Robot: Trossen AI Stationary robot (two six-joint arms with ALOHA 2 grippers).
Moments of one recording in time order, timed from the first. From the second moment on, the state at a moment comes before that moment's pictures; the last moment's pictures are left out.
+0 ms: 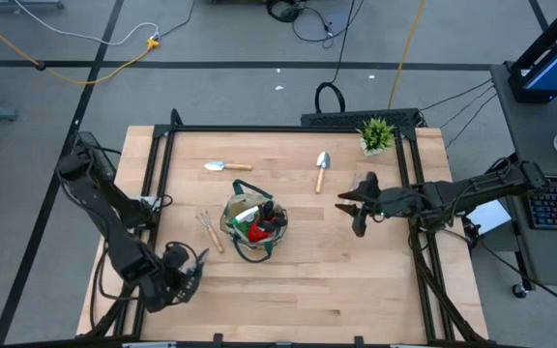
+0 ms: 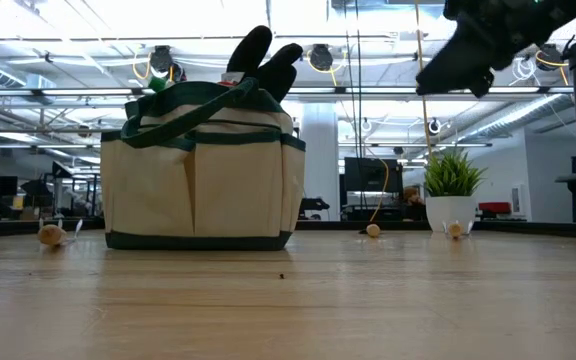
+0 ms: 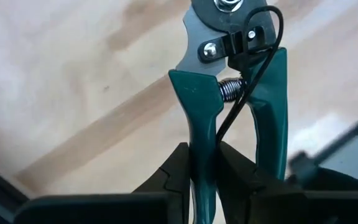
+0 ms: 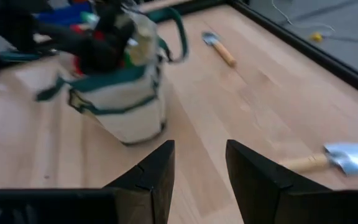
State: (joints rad) left arm -0.97 1.33 0.87 -0.84 -0.14 -1.98; right arm 0.20 0.86 0.59 -0.22 0.40 0.39
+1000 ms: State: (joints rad) left arm -0.59 1.24 1.31 -0.67 -0.40 -1.28; right arm 0.29 0.86 0.59 0.56 0.39 -0.31
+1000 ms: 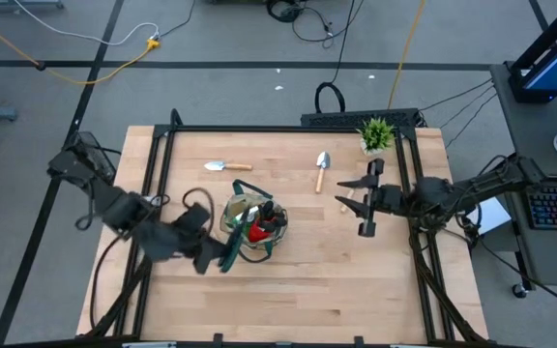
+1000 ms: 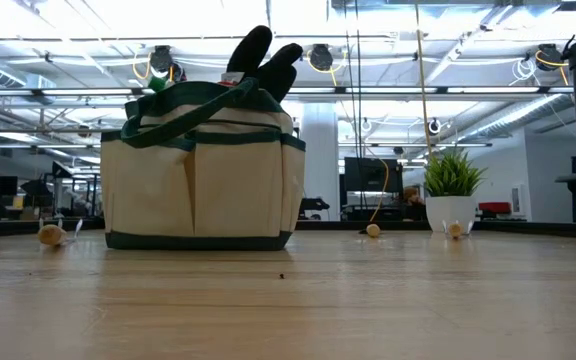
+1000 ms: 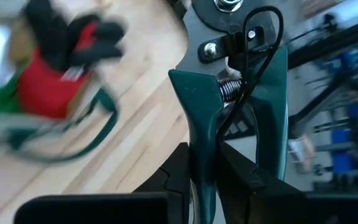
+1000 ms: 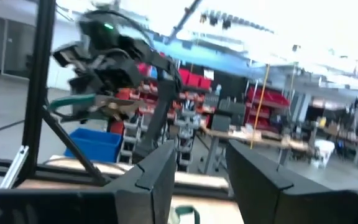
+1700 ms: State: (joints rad) left arm -0.17 1.28 1.32 -0.15 0.01 -1.14; right arm 0.39 1.09 0.84 0.70 0.30 -0.93
